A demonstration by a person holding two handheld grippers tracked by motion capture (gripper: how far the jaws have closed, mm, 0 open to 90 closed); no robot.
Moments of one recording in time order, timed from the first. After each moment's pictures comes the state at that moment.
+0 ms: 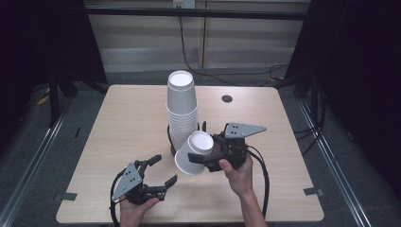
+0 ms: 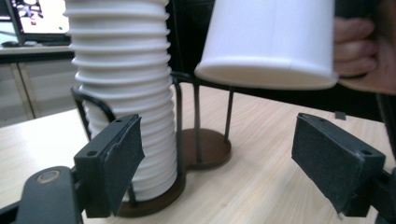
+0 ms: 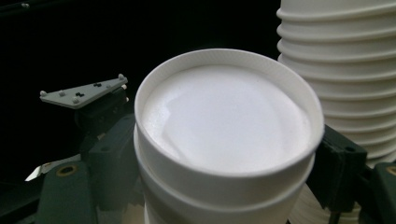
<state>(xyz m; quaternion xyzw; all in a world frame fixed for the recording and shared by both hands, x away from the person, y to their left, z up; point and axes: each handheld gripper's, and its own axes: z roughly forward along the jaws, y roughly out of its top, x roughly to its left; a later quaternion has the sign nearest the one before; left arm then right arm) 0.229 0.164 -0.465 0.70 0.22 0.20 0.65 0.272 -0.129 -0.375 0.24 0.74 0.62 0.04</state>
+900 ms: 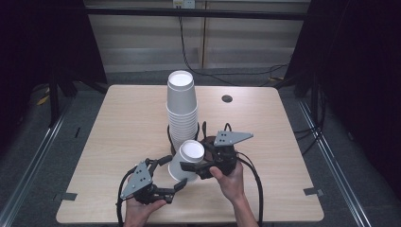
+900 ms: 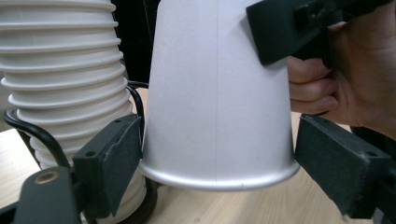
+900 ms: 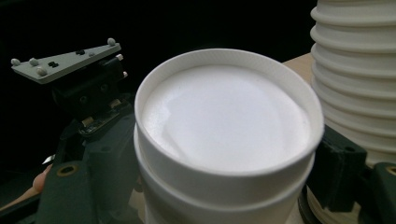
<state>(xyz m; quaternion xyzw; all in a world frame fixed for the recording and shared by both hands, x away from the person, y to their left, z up) 0.230 0.143 -0.455 0.72 0.18 0.17 0.65 0.271 -0.110 -0.401 0.24 0.75 0.61 0.02</state>
